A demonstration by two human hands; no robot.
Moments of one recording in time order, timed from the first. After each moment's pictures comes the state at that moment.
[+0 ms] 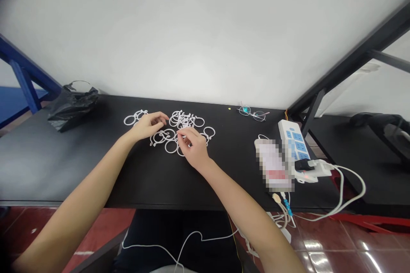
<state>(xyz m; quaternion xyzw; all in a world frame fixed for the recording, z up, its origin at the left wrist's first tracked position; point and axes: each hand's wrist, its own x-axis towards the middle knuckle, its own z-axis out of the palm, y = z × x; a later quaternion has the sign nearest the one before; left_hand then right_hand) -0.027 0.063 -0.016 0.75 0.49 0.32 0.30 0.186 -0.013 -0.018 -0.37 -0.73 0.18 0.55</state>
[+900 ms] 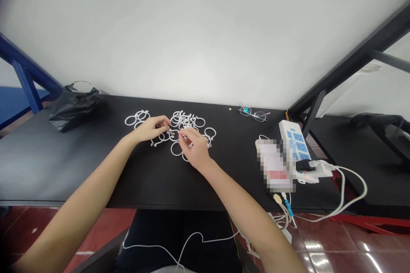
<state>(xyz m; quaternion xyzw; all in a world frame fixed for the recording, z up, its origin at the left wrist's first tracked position) -0.028 0.062 -0.023 0.77 0.46 0.27 0.35 0.186 -0.011 -0.022 -0.37 -0.73 0.18 0.54</state>
